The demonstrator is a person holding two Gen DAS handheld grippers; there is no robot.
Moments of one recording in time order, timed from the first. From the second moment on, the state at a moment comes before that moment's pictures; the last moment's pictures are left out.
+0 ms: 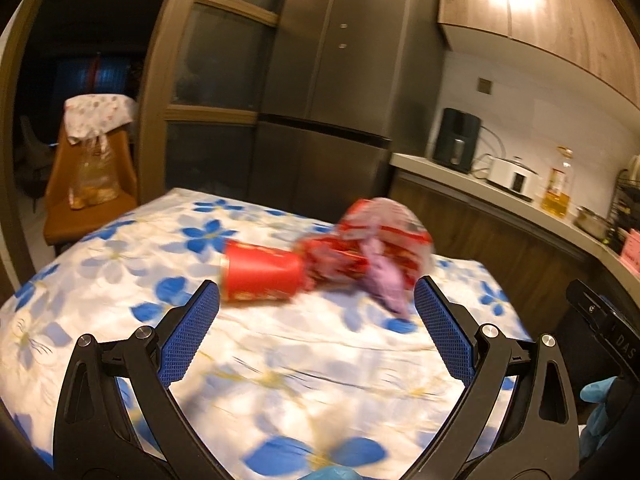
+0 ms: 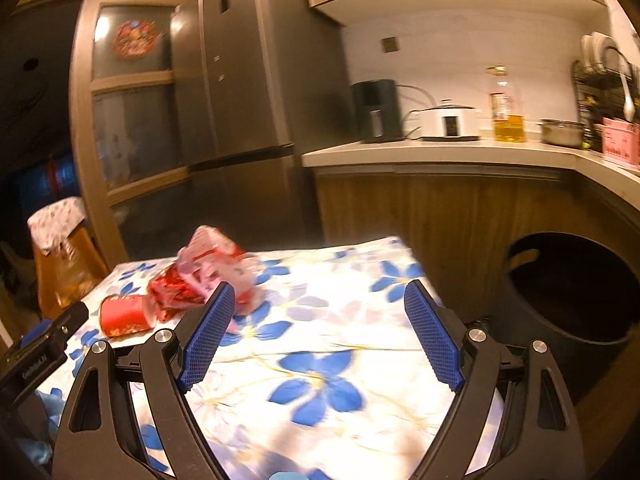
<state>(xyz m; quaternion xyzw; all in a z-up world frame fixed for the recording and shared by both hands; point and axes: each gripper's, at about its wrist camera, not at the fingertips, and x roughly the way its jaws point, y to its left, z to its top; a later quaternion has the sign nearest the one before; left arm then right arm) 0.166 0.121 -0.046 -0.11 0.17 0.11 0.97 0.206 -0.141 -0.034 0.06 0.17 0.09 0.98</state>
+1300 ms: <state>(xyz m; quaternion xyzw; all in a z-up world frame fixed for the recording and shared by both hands) 0.248 0.208 -0.091 -0.20 0.26 0.03 0.94 0.322 -0.028 -0.069 -0.01 0.22 0.16 0.96</state>
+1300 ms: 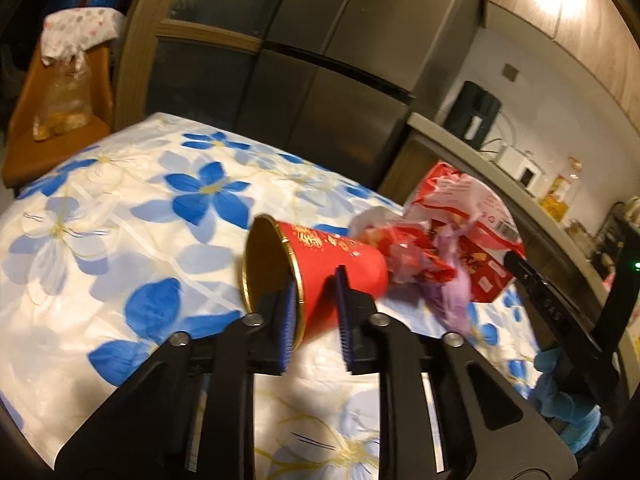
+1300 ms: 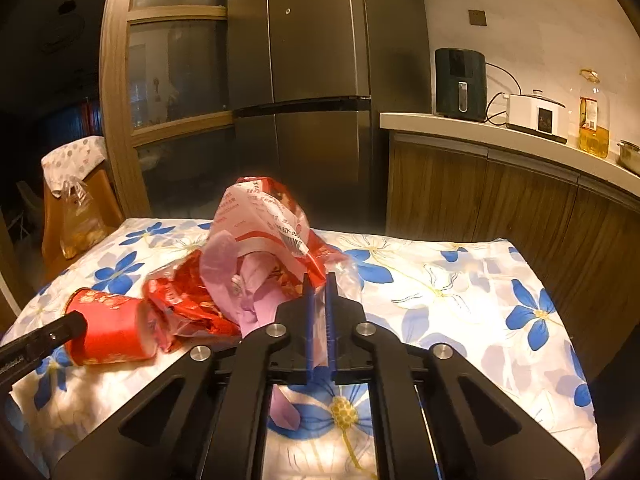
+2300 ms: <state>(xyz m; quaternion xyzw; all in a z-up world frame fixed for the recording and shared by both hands) 0.154 0.117 -0.029 -0.14 0.20 0.00 0.97 0.197 -0.139 -0.010 0.07 0.15 0.10 0.98</state>
